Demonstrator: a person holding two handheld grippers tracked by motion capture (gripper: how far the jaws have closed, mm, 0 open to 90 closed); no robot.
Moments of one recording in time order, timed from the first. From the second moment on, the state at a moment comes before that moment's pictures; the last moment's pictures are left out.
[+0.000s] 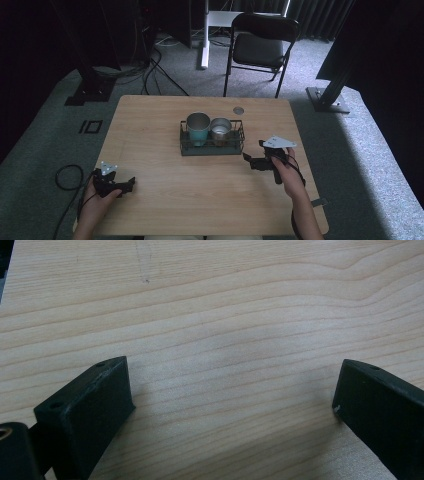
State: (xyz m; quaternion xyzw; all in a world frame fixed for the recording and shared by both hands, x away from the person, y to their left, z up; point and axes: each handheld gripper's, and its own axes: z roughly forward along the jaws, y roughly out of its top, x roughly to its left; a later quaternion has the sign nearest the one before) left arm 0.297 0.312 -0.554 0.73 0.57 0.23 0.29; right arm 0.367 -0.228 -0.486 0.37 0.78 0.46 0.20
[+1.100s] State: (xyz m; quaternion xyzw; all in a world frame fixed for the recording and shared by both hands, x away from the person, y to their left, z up) left arm 0.297 0.312 -0.554 0.73 0.57 0.23 0.29; right arm 0.332 -0.278 -0.532 0.44 0.78 0.40 0.20
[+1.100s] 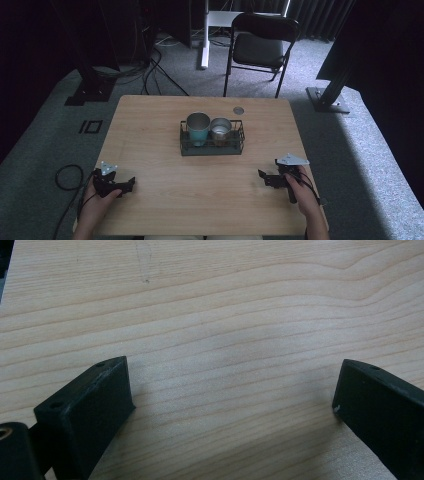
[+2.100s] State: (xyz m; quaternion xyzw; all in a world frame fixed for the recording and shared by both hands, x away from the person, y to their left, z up) left arm 0.297 0.312 -0.554 0.73 0.57 0.23 0.29; right arm 0.305 -0.313 -0.548 0.54 0.74 0.33 0.23
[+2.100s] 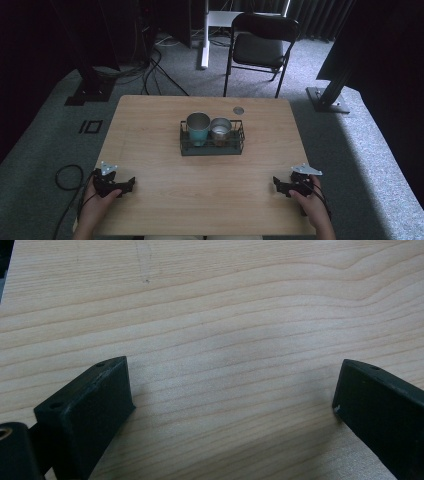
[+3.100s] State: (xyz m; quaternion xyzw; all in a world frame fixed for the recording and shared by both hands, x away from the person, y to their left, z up) left arm 0.297 0.312 -0.554 0.73 0.57 0.23 0.29; right arm 0.298 -0.316 -0.556 0.54 0.75 0.32 0.23
